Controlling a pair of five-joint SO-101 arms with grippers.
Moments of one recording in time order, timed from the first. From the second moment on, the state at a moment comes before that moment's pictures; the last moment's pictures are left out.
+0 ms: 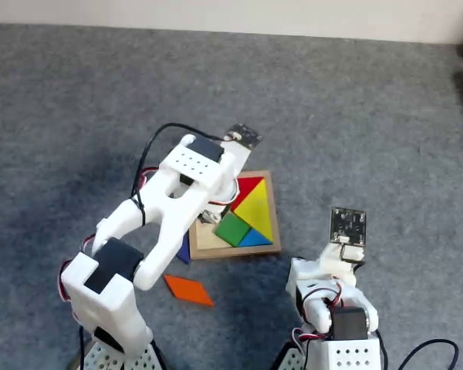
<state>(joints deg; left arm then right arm) 21.8 12.6 11.3 76.5 1.4 -8.8 -104.5 95.8 71.2 -8.1</state>
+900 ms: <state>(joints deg) 24.7 1.5 11.3 78.4 6.0 -8.8 -104.5 95.8 71.2 -8.1</state>
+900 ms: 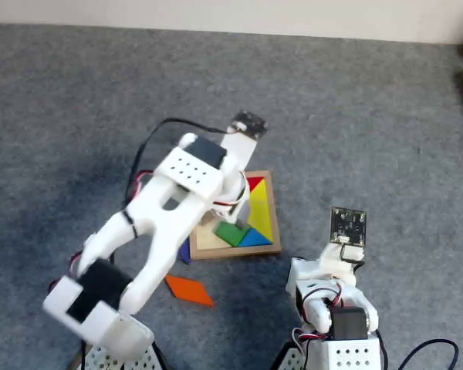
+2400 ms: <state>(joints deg) 13.7 -7.3 24.7 65.2 -3.5 -8.8 -104.5 95.8 71.2 -8.1</state>
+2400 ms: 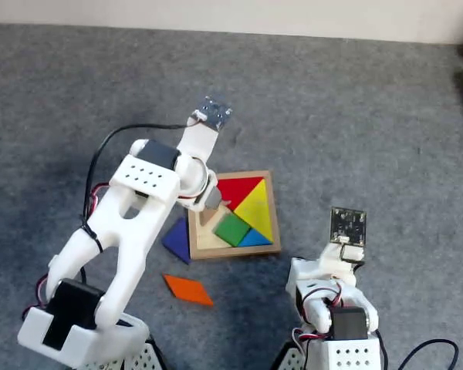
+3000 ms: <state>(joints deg) 13.7 -7.2 27.8 62.5 -3.5 -8.8 -104.5 95.8 71.2 -8.1</state>
